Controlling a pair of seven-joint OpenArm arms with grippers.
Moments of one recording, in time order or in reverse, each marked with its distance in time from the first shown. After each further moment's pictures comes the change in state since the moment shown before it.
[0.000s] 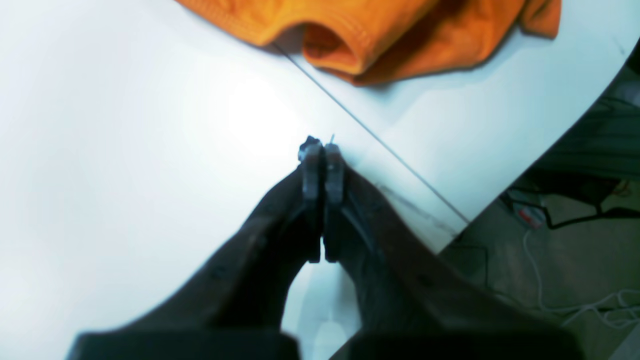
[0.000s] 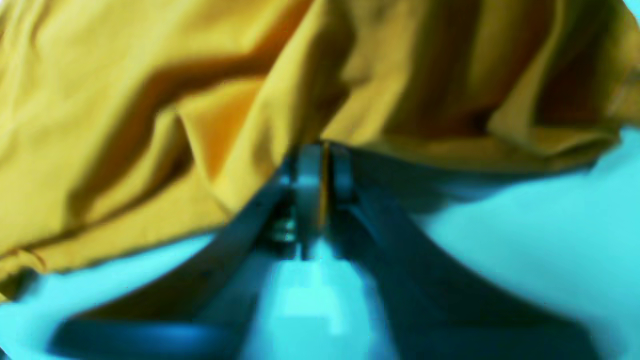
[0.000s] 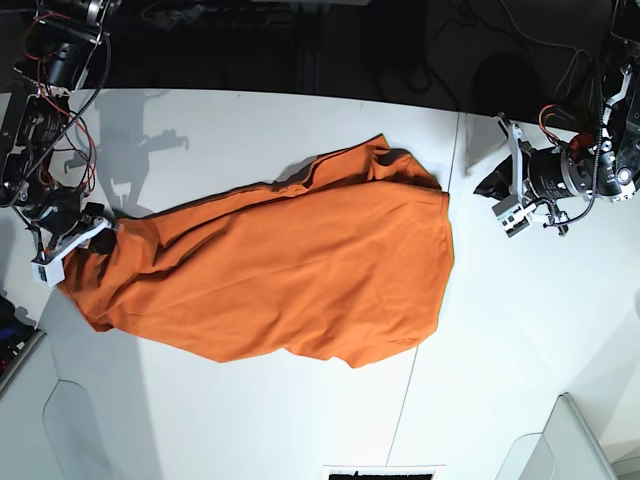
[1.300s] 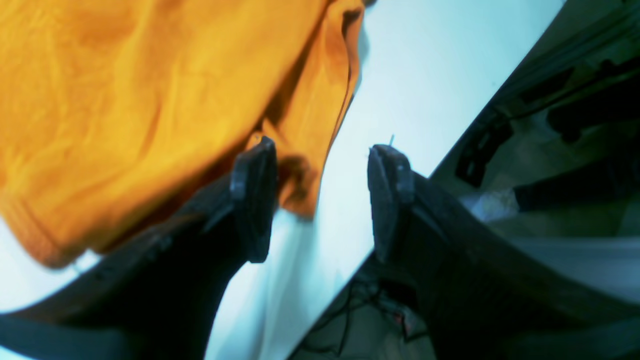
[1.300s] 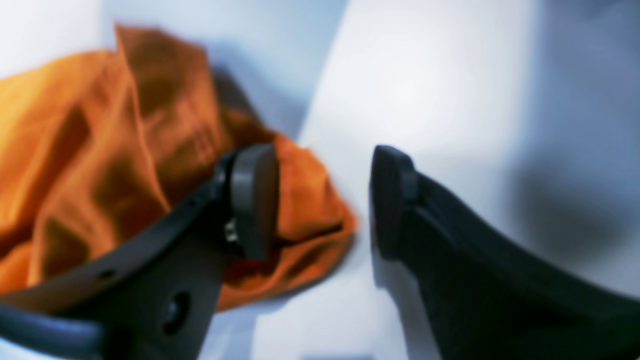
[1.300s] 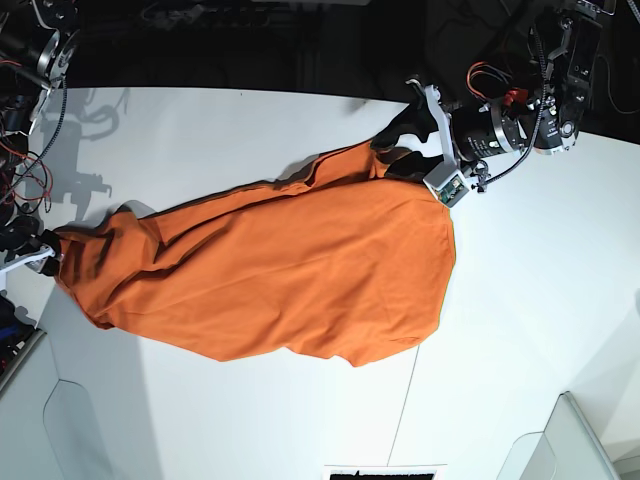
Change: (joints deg) left arm 5.5 17.9 -0.2 3.2 -7.1 0.0 -2.0; right arm 13.1 8.8 0.8 -28.4 -8.1 -3.0 20.2
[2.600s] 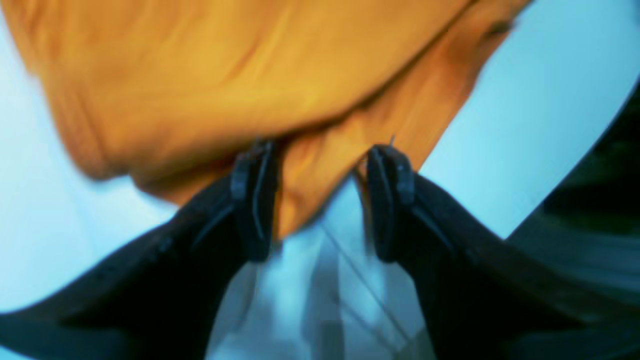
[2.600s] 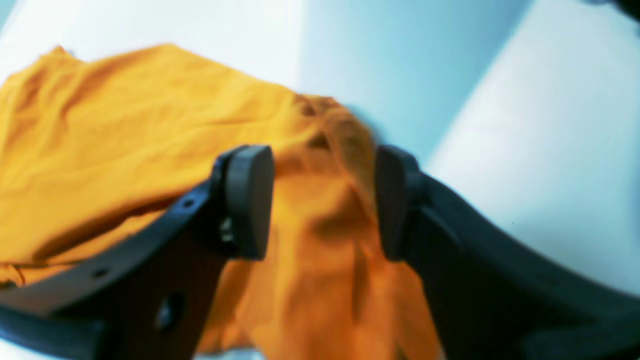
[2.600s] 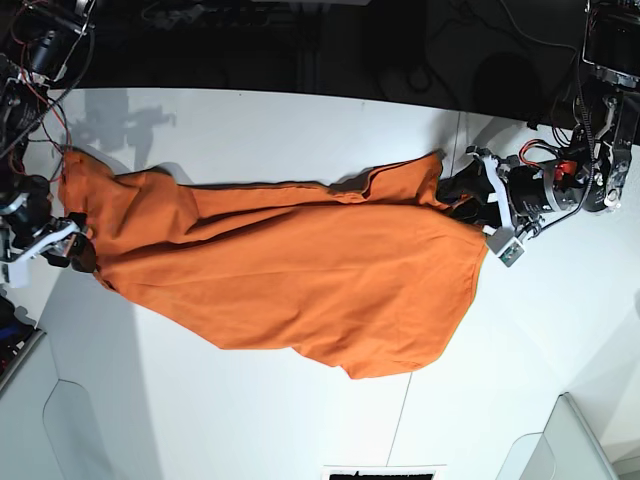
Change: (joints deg) left arm -13.5 -9.9 0.1 -16.2 -9.5 0.0 6.2; right arm -12.6 -6.6 2.2 28.6 13.0 7.8 -14.3
